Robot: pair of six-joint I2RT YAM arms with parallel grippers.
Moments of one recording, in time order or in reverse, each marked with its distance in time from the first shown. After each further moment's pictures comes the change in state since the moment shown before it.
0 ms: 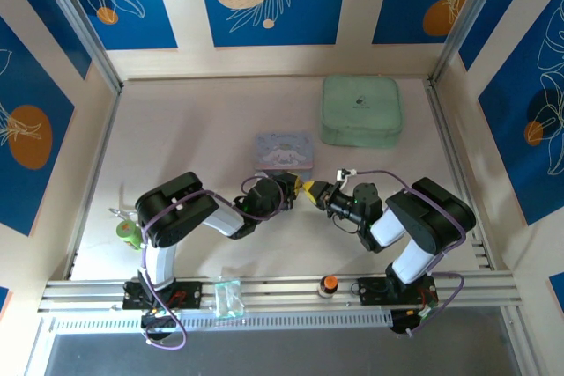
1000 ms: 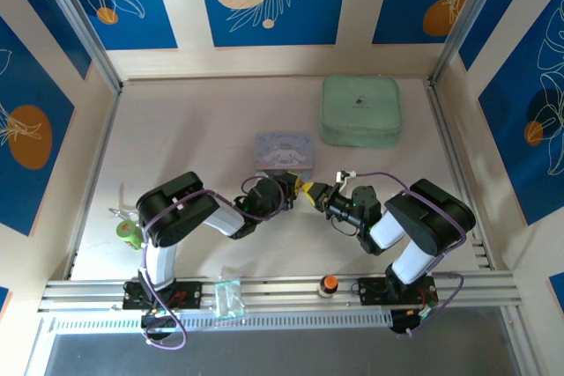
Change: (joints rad) left arm 0.000 0.005 0.004 0.001 0.000 0.003; right arm 0.043 -0.005 -0.013 0.014 0.061 0.003
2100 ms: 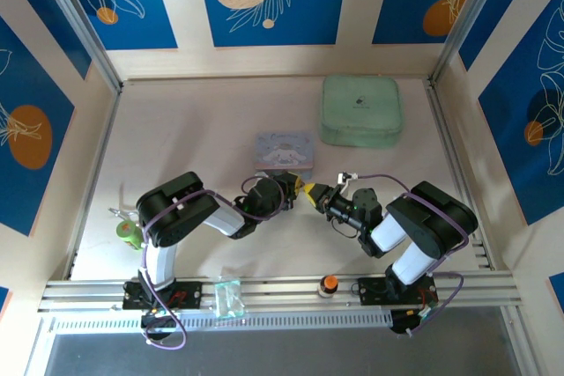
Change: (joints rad) left arm 0.002 0.001 0.001 0.000 0.000 0.000; right arm 0.014 -0.022 -0.026 0.010 0.039 0.001
